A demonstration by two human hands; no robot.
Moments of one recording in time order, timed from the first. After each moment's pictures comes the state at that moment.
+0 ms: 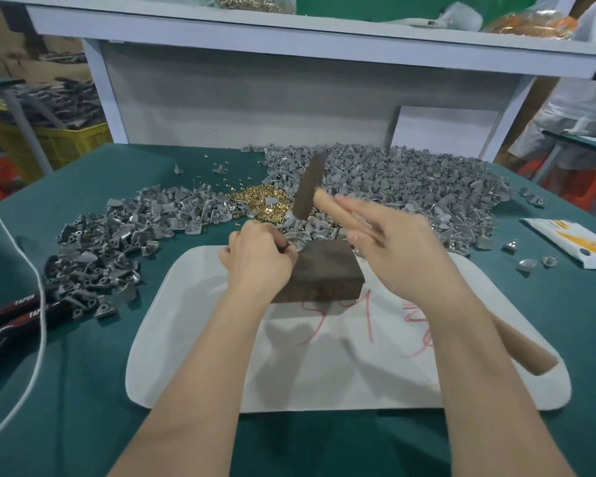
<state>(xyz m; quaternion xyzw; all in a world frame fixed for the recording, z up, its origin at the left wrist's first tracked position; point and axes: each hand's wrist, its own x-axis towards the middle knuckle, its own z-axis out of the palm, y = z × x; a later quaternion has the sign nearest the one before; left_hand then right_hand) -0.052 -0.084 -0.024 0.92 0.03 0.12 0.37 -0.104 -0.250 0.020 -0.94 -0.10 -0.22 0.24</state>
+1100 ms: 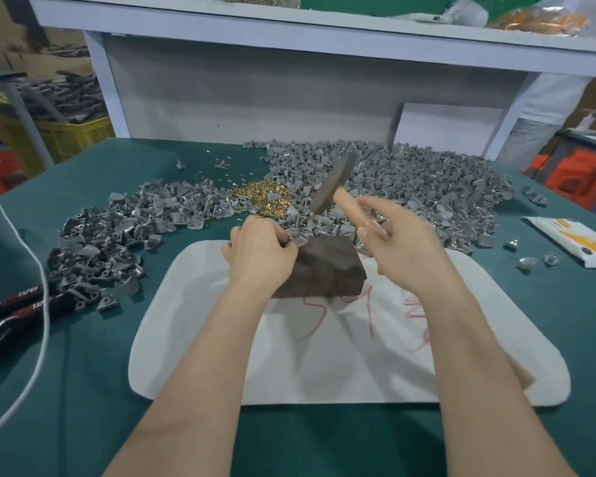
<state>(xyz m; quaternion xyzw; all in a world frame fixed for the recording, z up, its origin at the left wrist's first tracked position) -0.054 -0.083 -0.021 0.93 0.02 0.11 0.35 -0.088 -0.257 0.003 -0.93 0.00 -0.18 0.33</state>
